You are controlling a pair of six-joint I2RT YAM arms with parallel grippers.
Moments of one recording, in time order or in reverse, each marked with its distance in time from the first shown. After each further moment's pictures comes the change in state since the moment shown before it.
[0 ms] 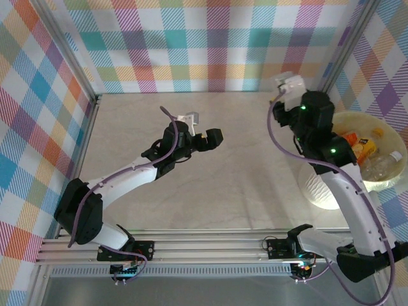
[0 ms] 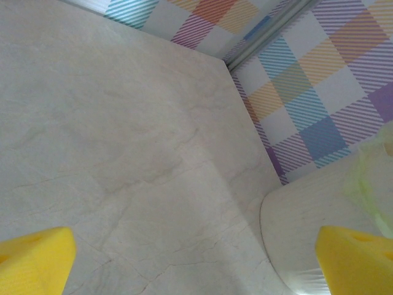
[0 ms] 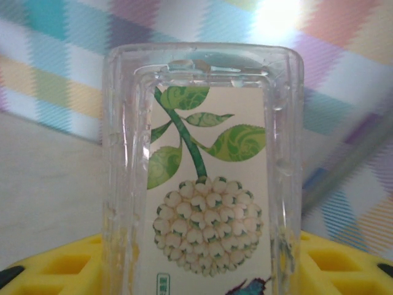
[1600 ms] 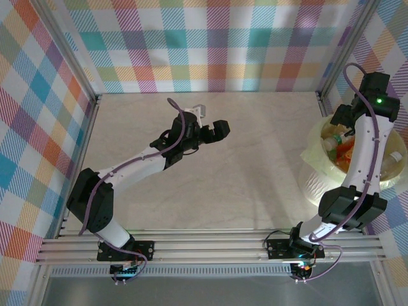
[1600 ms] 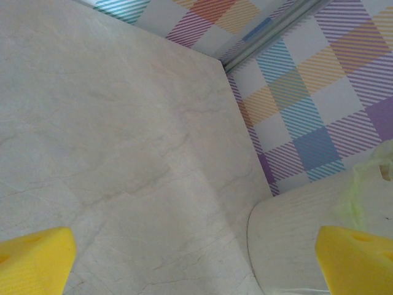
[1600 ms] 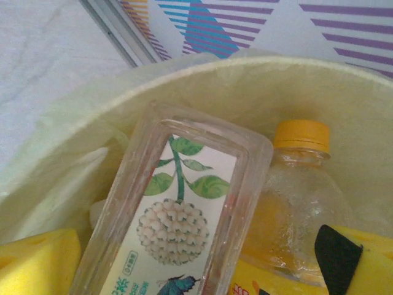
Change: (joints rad) left arm -0.001 0.126 0.162 -0.058 0.018 -0.059; right arm -0.718 0.459 0.435 -0.739 -0.050 0.412
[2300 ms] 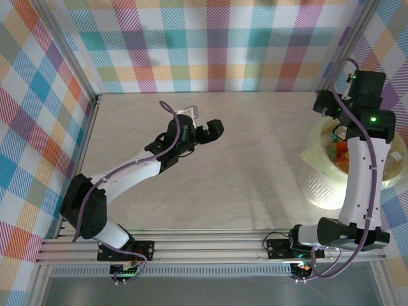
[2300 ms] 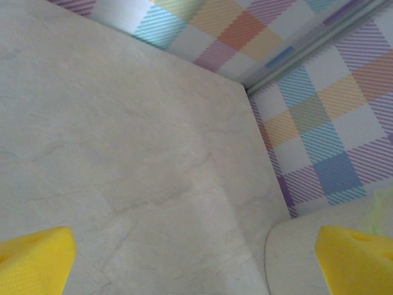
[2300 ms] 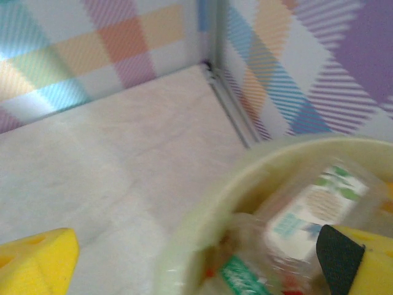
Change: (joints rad) left arm 0.000 -0.083 -0.060 -0.024 -0.136 -0.014; right arm 0.237 -0.213 -0.023 0.173 -0.132 -0.003
